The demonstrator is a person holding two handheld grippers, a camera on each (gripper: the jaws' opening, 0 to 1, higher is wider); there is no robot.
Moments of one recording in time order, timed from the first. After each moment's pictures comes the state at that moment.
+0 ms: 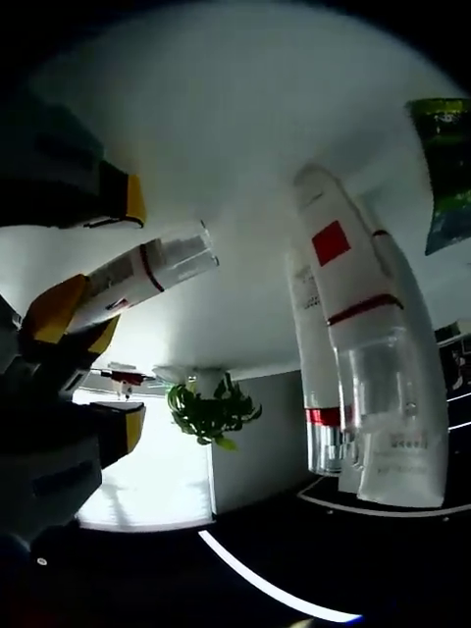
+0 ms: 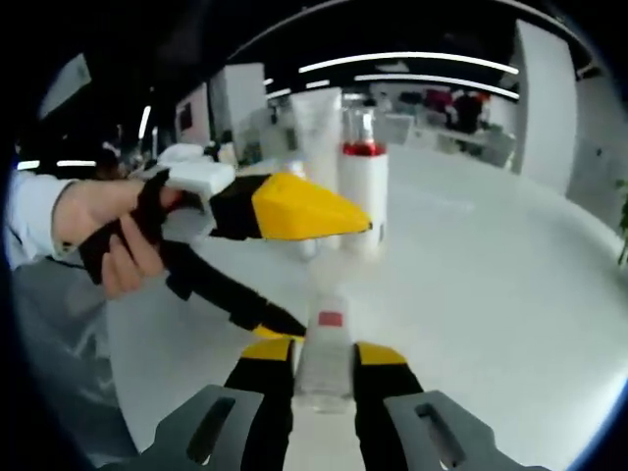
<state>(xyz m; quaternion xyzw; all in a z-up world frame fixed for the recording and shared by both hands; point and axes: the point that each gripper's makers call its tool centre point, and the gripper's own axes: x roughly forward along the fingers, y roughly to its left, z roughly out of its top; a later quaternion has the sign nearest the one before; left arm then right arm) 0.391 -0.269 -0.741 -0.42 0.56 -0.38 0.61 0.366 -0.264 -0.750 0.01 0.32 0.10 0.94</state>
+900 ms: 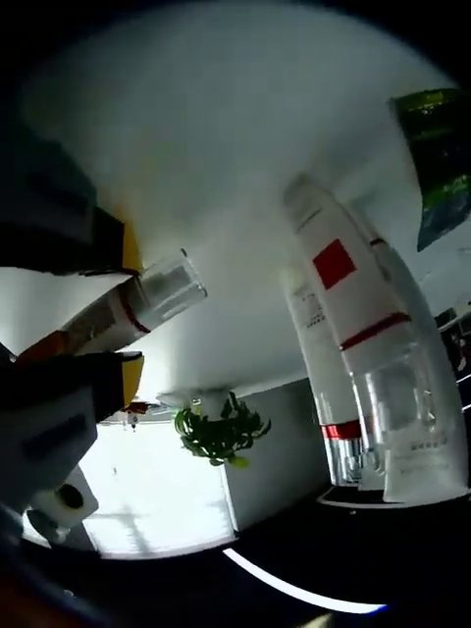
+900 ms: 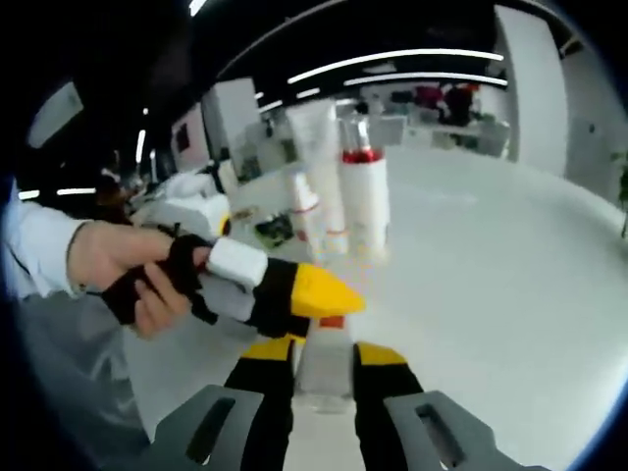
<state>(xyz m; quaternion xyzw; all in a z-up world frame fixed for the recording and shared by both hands) 0.391 -0.263 -0.764 -0.37 0.54 -0.38 0.65 0.358 -0.257 -0.740 0.06 0.30 0.09 0.95</state>
